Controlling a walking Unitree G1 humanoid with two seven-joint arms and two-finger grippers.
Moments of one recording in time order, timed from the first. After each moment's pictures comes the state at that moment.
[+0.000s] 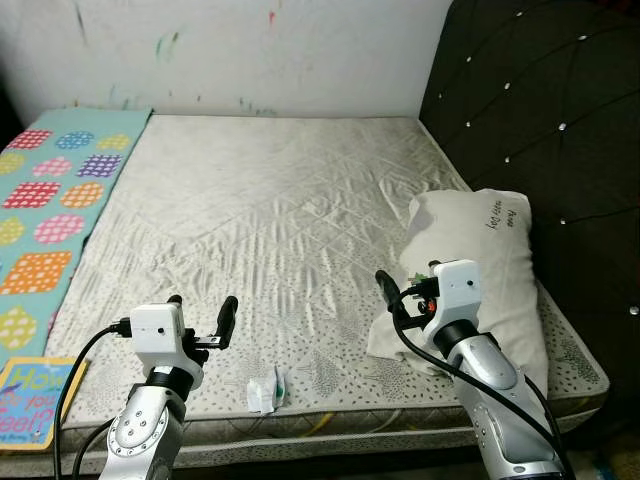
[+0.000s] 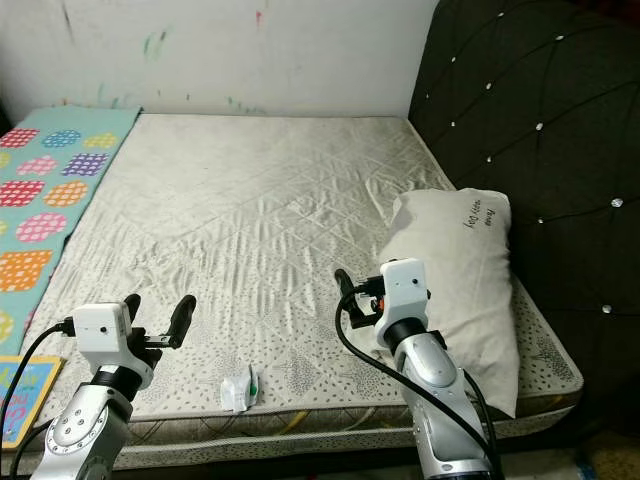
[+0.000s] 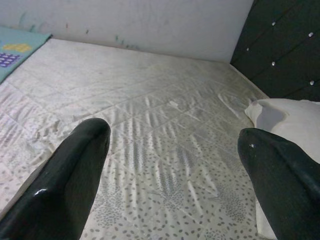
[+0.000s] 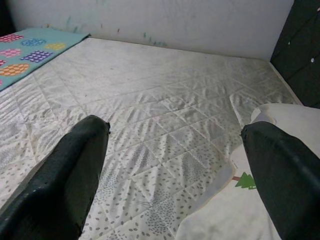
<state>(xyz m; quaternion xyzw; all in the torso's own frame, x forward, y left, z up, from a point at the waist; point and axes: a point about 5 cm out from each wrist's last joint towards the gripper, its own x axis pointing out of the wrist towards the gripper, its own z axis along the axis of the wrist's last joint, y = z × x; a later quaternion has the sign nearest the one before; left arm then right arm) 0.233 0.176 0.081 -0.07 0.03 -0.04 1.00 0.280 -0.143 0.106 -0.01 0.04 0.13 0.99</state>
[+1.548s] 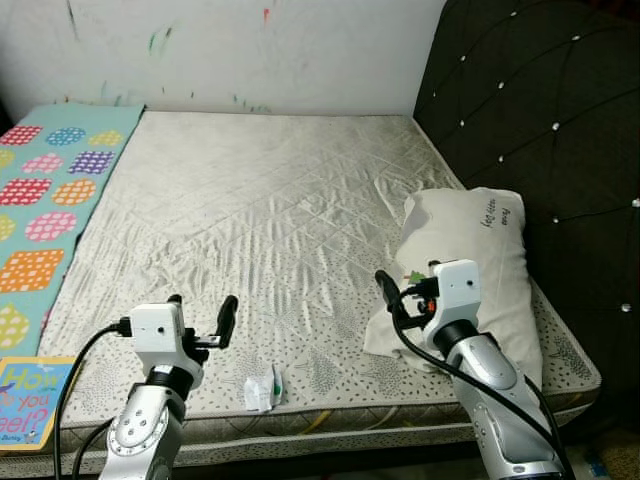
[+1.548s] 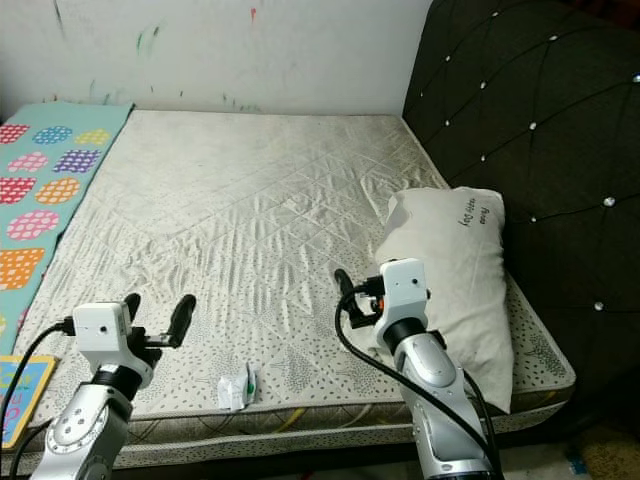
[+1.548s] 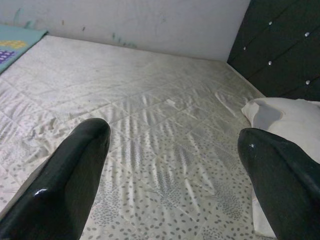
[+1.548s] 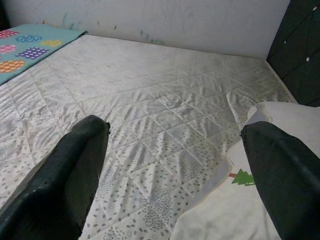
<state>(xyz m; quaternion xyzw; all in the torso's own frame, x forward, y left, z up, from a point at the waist) 0.233 0.176 0.081 -0.07 0.03 -0.04 1.00 0.280 -0.143 0.106 -0.01 0.05 0.13 0.99</state>
